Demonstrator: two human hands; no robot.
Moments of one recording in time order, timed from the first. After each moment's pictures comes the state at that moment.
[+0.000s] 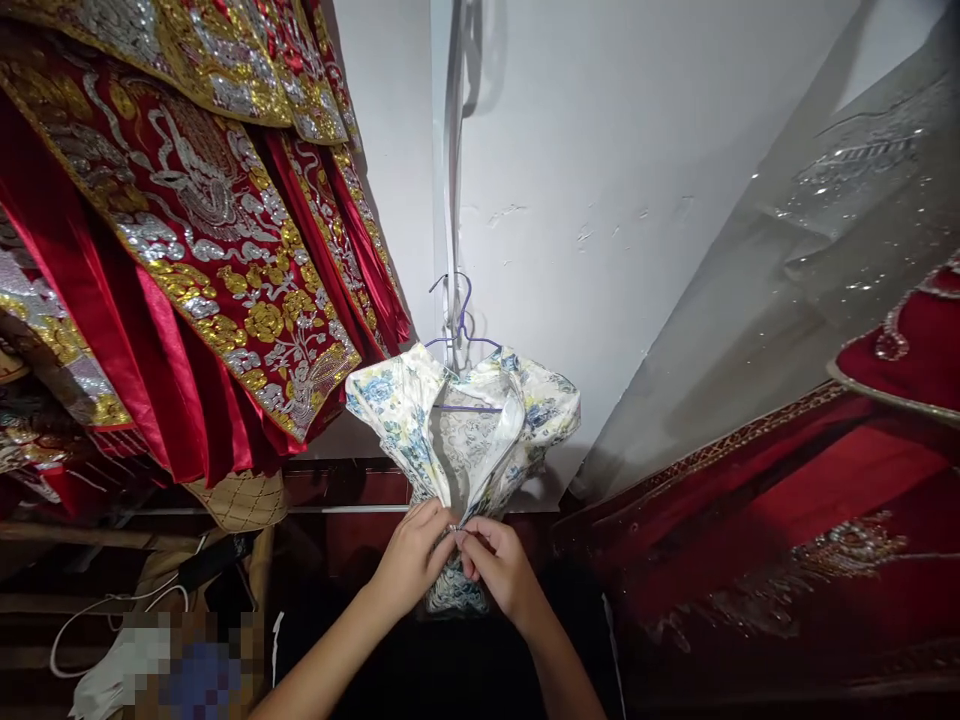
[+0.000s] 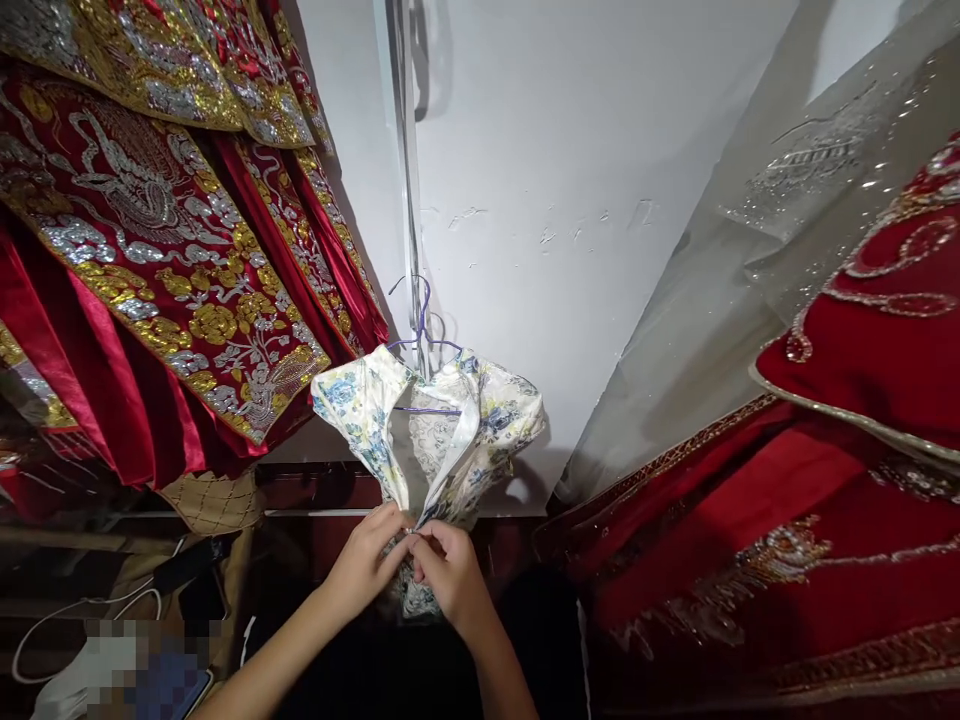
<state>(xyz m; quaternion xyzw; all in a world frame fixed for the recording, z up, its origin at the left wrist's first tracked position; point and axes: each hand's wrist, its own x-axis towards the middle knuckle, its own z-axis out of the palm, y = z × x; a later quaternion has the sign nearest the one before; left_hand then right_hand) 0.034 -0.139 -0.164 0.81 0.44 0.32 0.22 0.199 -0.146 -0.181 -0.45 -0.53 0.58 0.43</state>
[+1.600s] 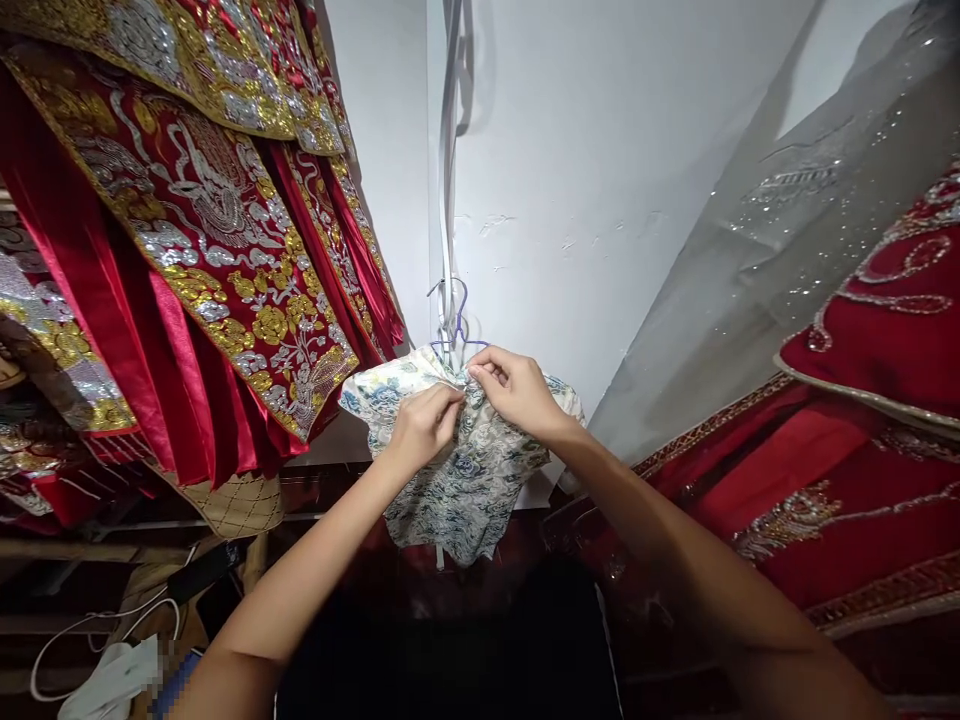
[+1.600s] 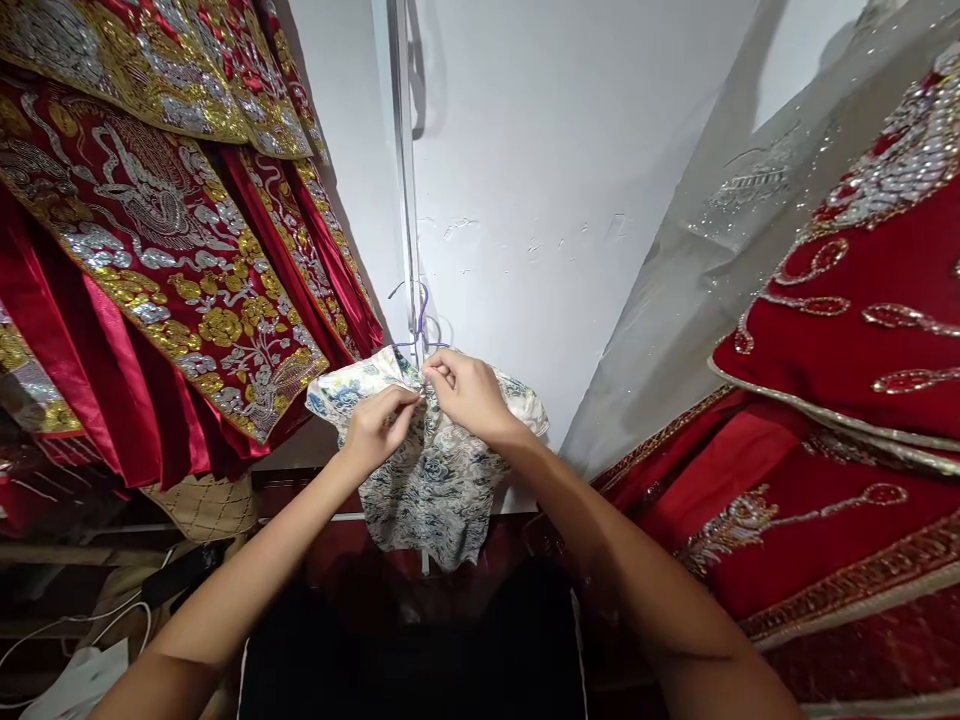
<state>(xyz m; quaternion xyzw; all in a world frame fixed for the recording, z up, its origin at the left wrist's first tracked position) 0.046 -0.027 -0.068 0.82 0.26 0.50 0.01 0.227 -0.032 0.000 -0.42 -0.77 0.13 0.46</state>
